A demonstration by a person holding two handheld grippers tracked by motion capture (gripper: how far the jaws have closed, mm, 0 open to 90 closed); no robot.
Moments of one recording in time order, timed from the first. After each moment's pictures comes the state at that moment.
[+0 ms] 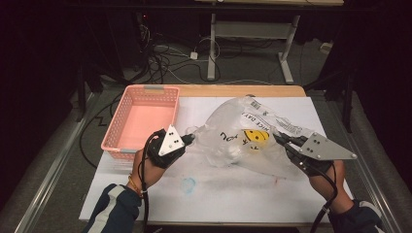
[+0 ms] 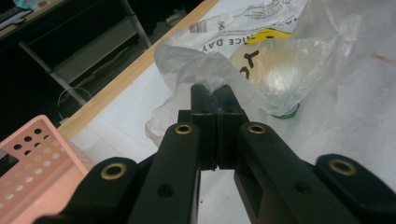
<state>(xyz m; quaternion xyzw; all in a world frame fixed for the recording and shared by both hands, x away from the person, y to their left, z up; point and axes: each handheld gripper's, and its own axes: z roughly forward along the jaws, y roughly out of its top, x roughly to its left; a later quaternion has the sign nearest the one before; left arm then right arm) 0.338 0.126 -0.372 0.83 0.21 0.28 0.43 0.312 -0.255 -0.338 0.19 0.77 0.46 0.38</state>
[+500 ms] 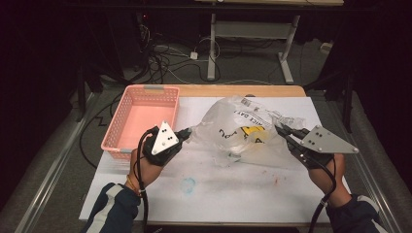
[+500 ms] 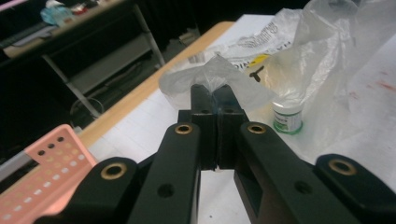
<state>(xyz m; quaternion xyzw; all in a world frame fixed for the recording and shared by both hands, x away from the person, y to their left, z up) 0.336 0.131 -0.365 0.79 0.23 0.31 0.47 0.322 -0.255 -0.329 0.20 0.75 0.48 0.40</state>
